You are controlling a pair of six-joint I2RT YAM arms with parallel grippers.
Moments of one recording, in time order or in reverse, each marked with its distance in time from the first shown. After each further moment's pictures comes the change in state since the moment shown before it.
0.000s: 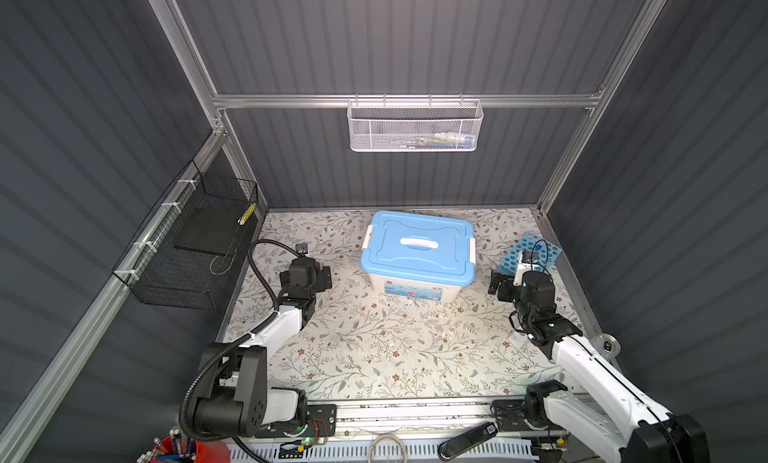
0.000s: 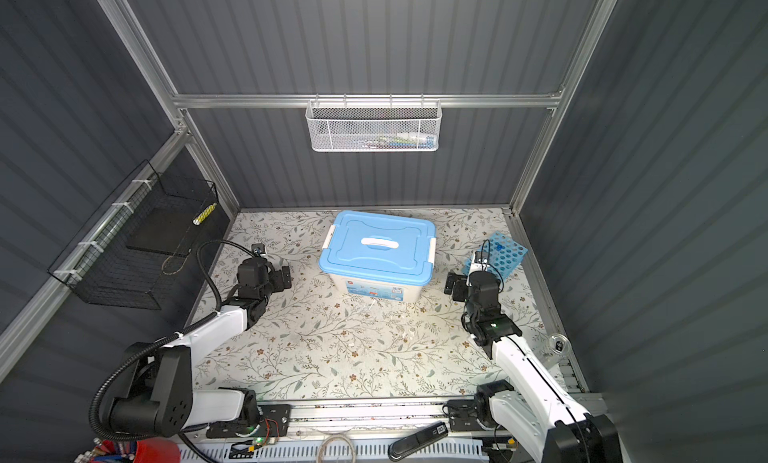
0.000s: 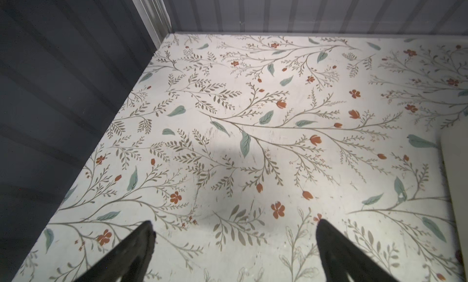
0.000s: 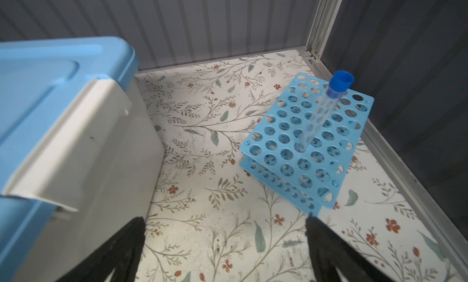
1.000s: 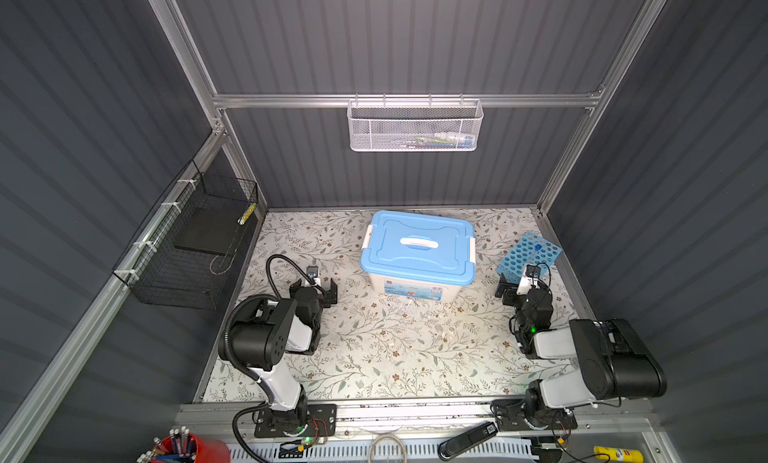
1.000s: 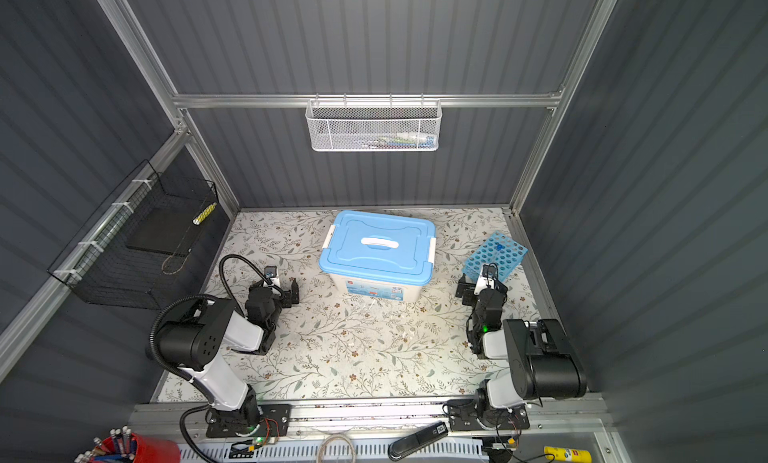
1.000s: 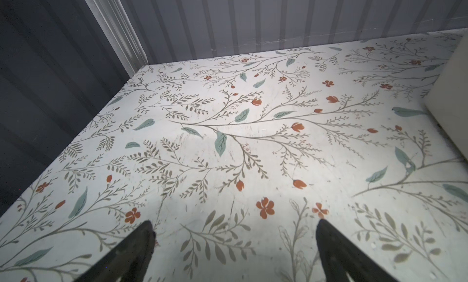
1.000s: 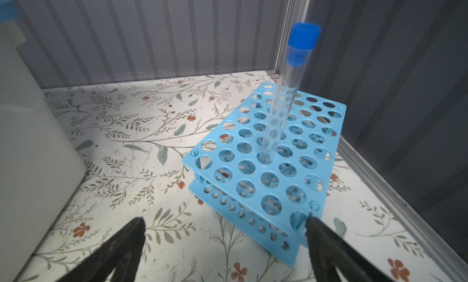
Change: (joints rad) left arm 0.000 0.373 -0.283 0.898 0.095 0.158; right arm -0.197 0.537 -0.274 1.033 -0.102 -0.155
